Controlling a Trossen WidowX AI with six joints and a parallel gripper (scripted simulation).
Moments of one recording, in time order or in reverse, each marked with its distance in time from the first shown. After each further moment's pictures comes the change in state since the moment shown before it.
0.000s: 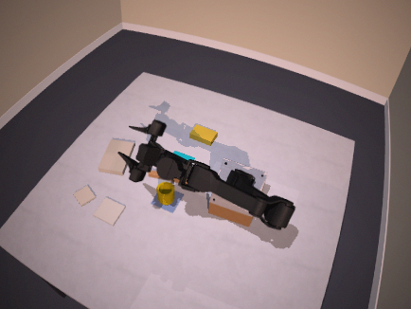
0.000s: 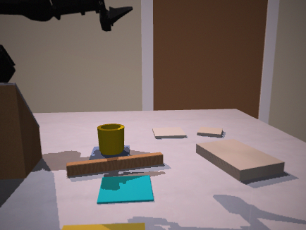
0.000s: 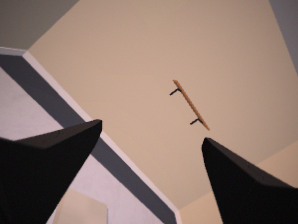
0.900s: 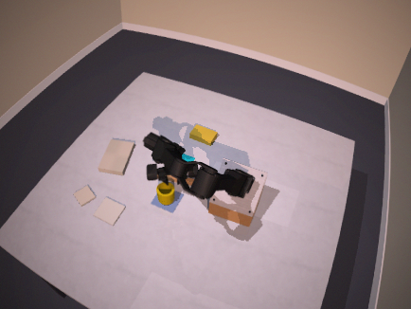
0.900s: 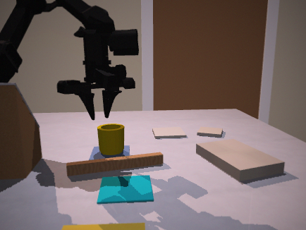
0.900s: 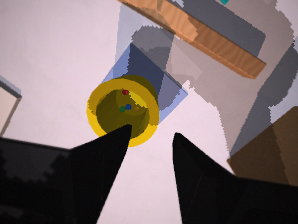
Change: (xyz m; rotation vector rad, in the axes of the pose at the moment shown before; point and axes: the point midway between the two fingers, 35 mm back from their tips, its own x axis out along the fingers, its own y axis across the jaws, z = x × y) arm -0.085 0.097 -0.293 1.278 1.848 -0.217
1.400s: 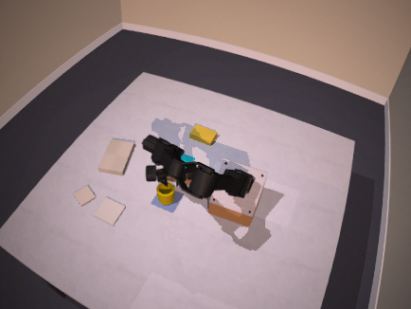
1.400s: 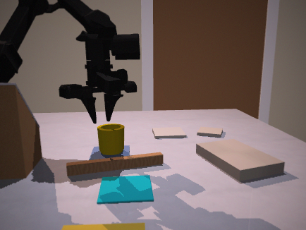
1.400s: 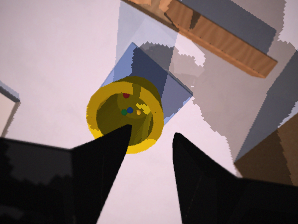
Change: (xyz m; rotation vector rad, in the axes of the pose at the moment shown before) arm 0.010 0.004 0.000 0.021 0.011 0.003
